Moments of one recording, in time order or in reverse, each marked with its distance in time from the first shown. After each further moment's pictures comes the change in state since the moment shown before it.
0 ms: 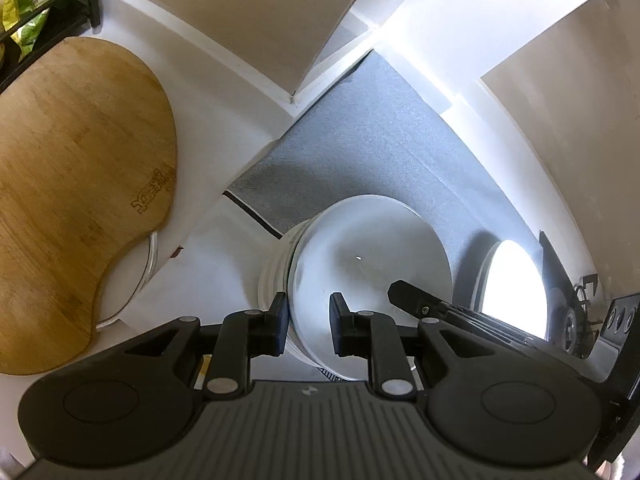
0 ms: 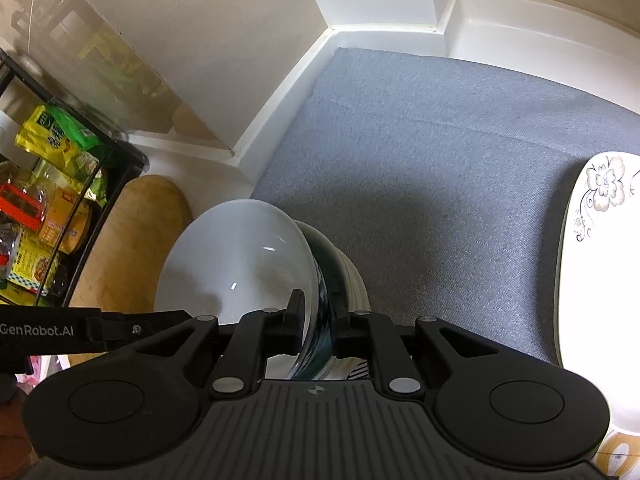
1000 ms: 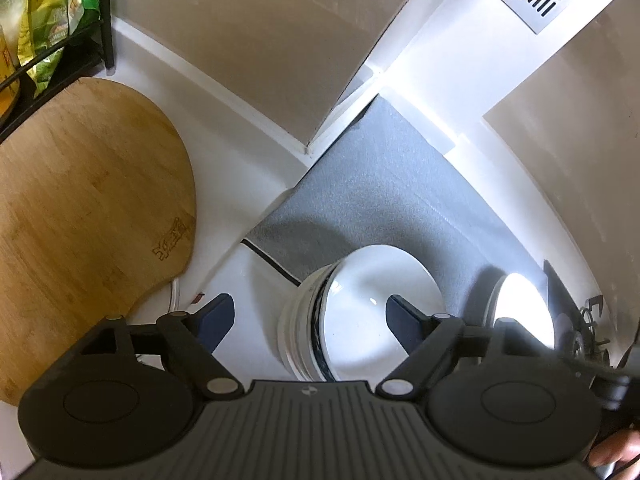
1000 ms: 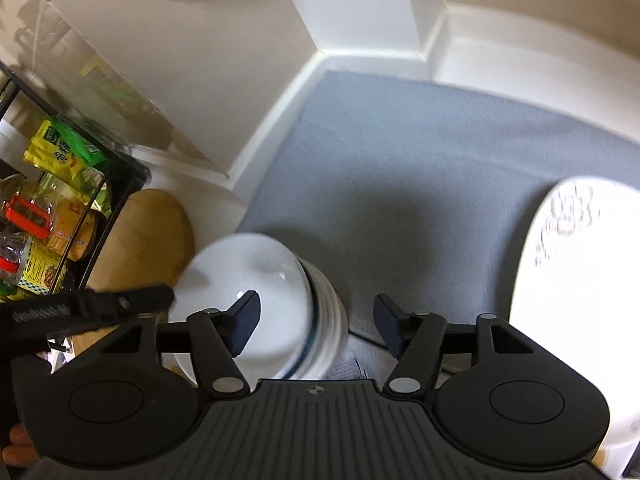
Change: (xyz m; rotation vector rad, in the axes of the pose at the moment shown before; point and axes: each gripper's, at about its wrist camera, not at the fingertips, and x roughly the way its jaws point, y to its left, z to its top) left arm -0.010 0.011 0.006 0.021 -0.127 0.012; right arm -0.033 -0.017 0.014 0.021 0.011 0.006
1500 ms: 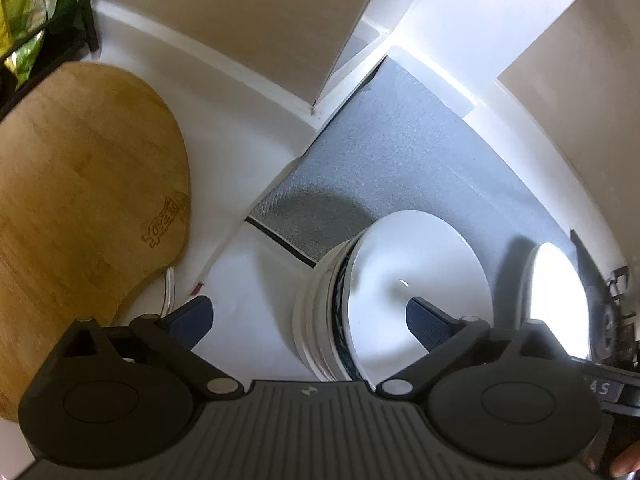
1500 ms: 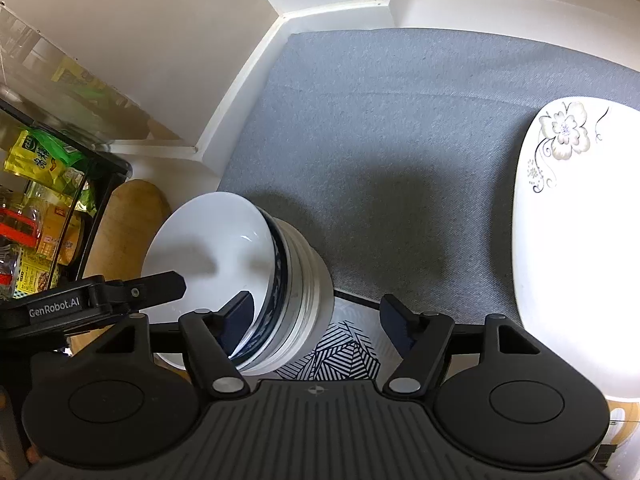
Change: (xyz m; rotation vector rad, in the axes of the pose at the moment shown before) left arm 0.039 -0.002 -0.012 0.076 0.042 0.059; right arm 0.021 -0.015 -0.026 0.100 0.036 0.008
